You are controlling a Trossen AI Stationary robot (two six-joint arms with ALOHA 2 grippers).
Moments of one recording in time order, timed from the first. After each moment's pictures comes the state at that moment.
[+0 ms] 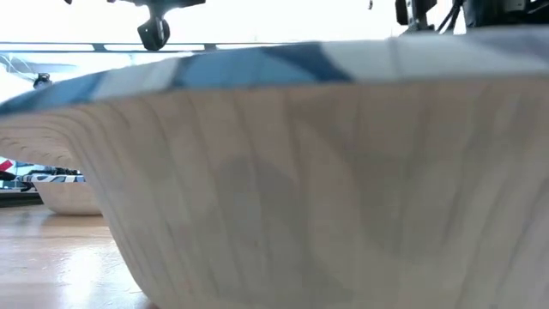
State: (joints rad) left arm 0.19 0.79 0.78 -0.06 0.06 -0.56; right arm 0.23 1.45 0.32 1.05 0.11 1.51
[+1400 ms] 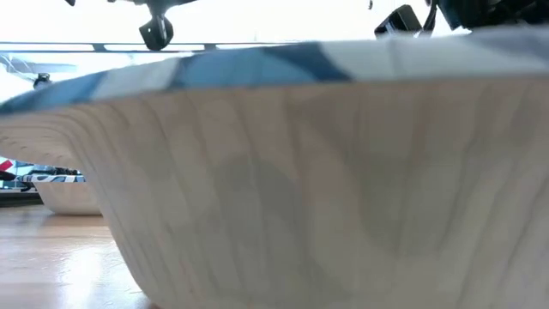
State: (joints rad) left arm 0.19 0.81 0.78 -0.06 0.15 -0.57; right arm 0.23 1.33 0.46 0.34 0.11 1.55
